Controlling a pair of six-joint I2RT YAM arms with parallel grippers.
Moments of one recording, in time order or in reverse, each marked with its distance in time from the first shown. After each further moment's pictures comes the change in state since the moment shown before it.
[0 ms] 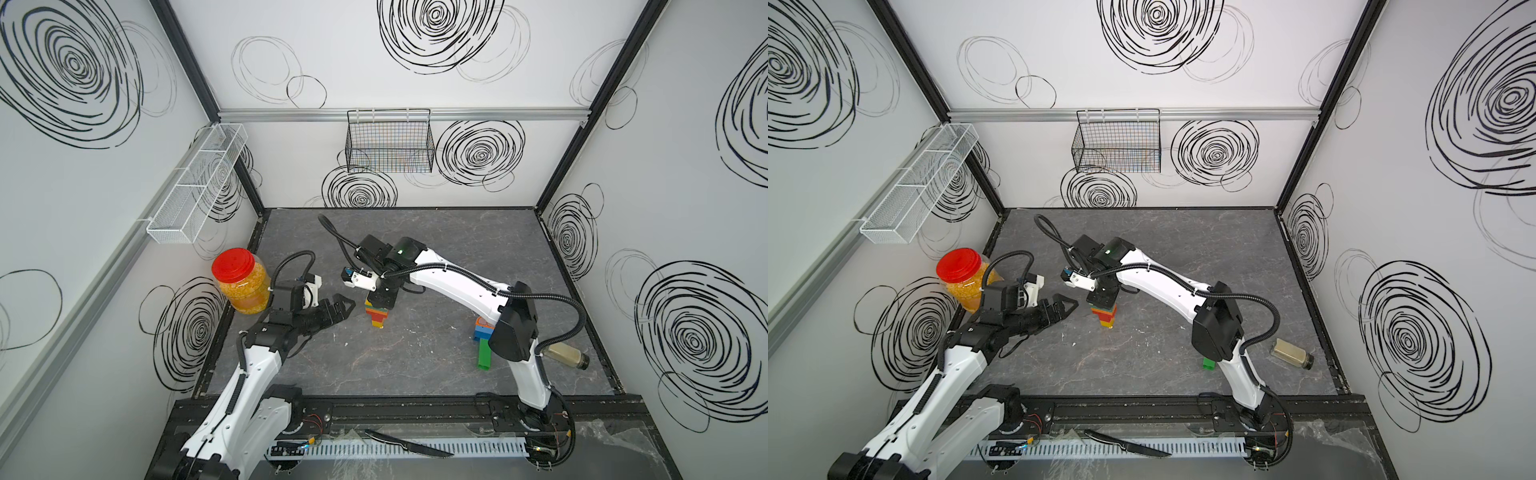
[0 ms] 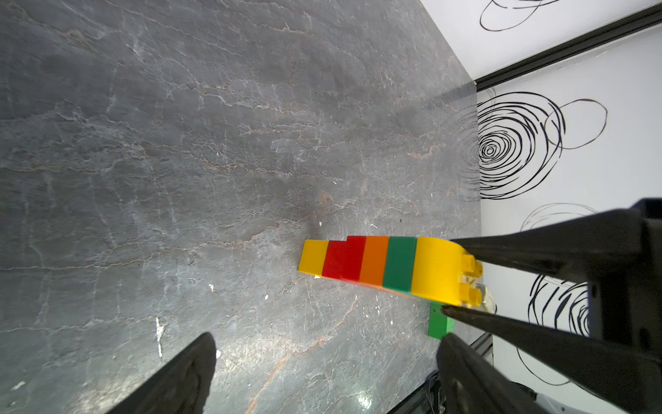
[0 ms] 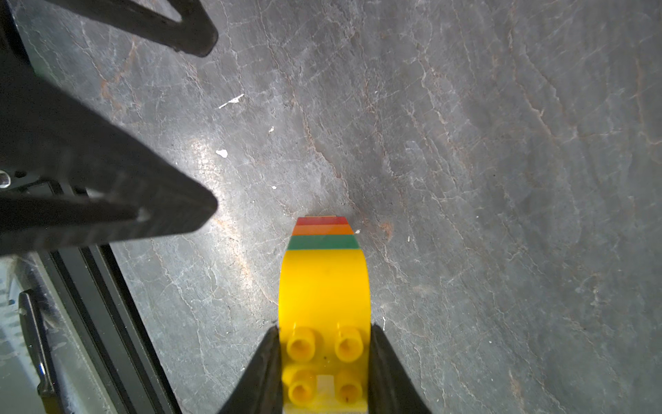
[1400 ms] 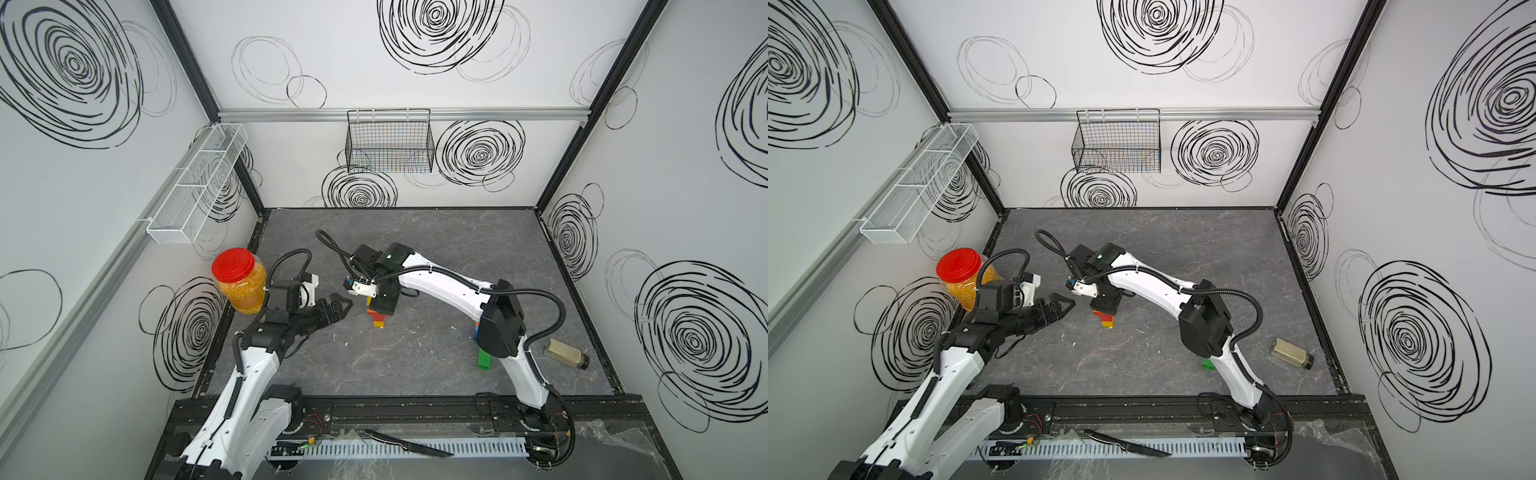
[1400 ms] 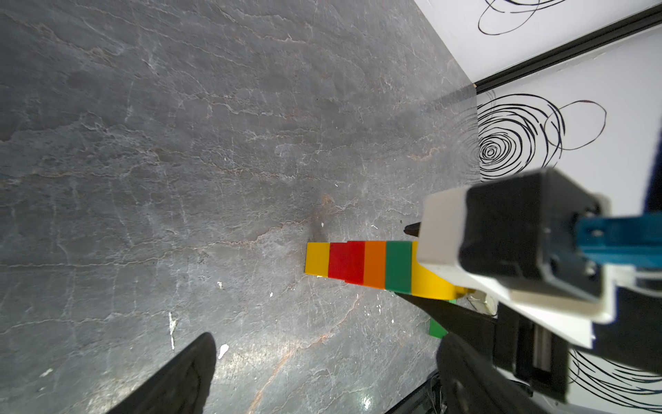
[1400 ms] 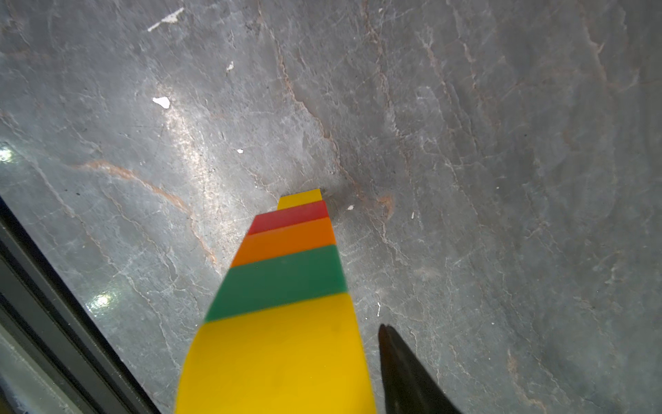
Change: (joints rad) left arm 0.034 -0.018 0.026 -0.048 0.008 0.033; right arm 0.009 0.080 0.008 -0.049 0.087 -0.006
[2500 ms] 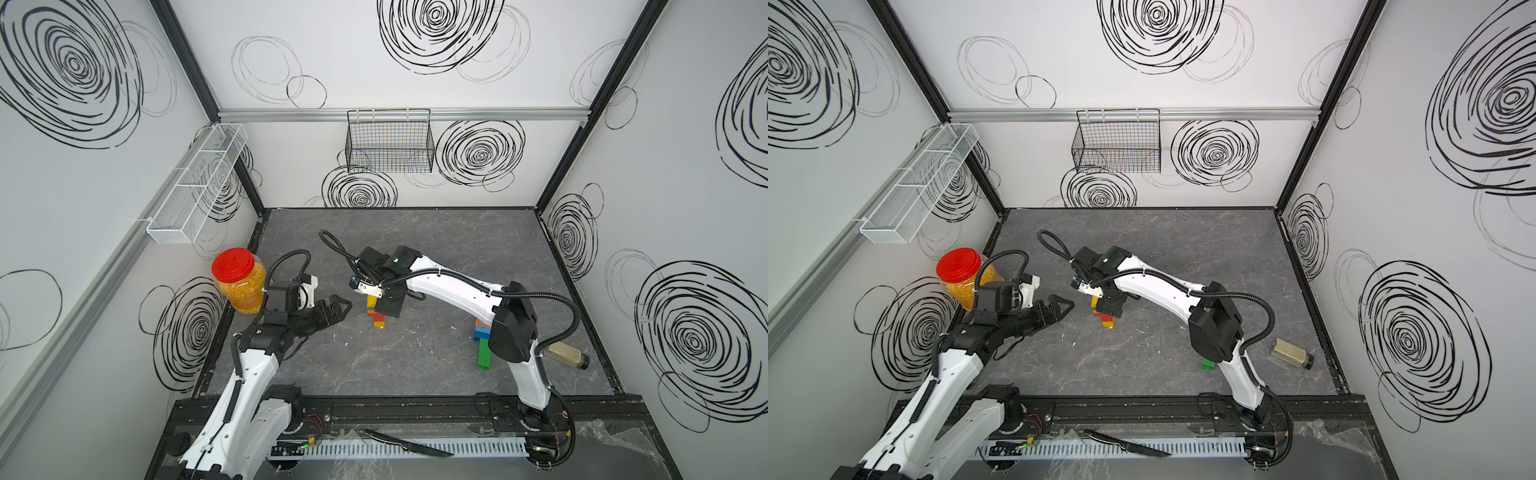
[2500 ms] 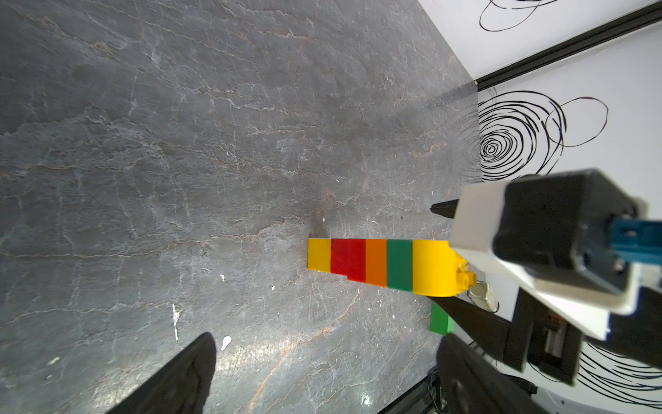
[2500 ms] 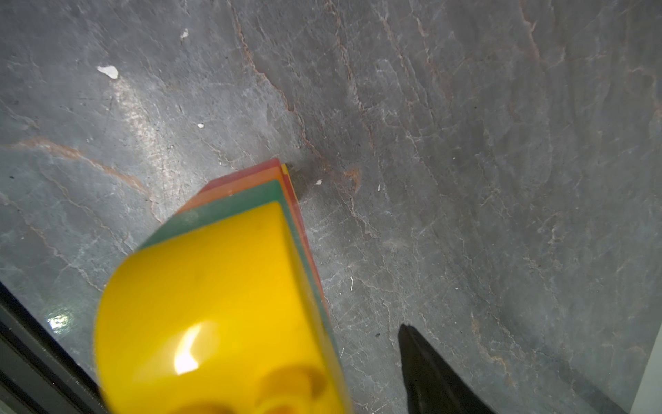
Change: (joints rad) left arm 0.005 -0.018 0.002 -0.033 0.006 0.010; right arm 0.009 -0.096 -0.129 0.066 0.124 0.005
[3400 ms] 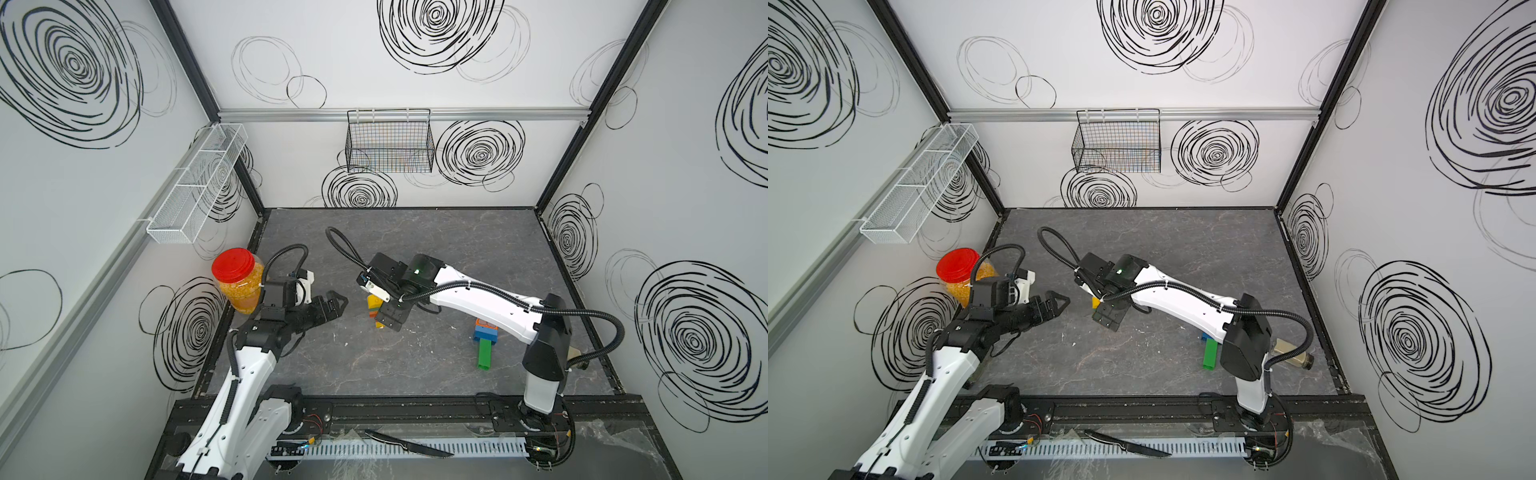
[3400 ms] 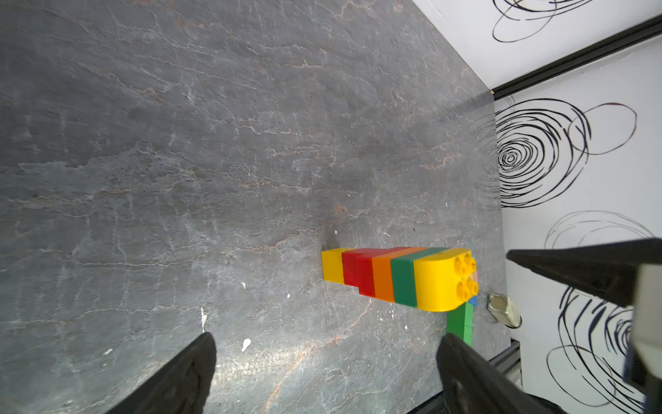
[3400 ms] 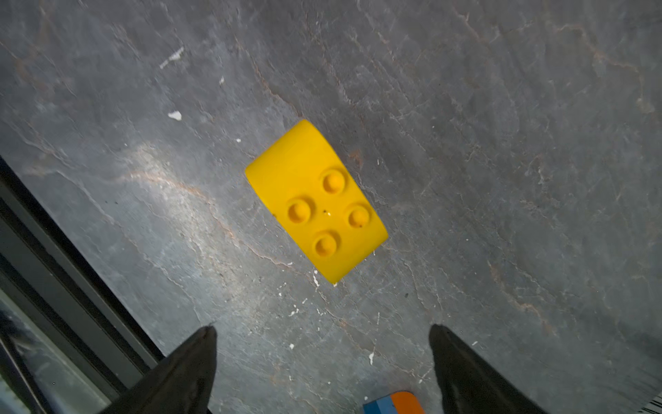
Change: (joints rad) left arm 0.009 0.019 0.084 -0.073 -0.089 0.048; right arm 0.080 -0.251 -0.188 0.083 0.021 0.301
